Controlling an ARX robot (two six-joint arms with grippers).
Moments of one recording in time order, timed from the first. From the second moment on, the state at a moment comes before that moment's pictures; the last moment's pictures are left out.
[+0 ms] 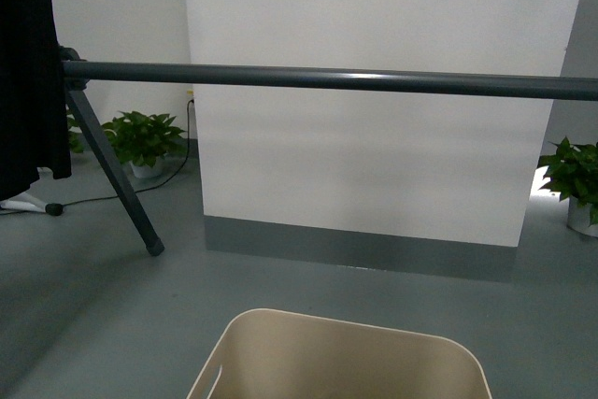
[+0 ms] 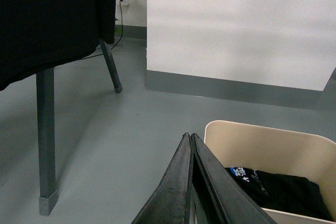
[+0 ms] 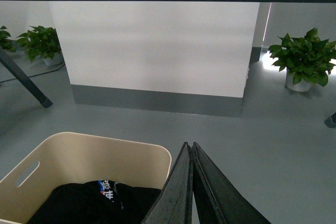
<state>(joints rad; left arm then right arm) 0.00 0.01 0.02 0.00 0.00 0.00 0.00 0.00 0.01 0.00 0.00 -0.01</state>
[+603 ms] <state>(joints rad) 0.00 0.00 0.02 0.00 0.00 0.00 0.00 0.00 0.01 0.00 0.00 -0.01</state>
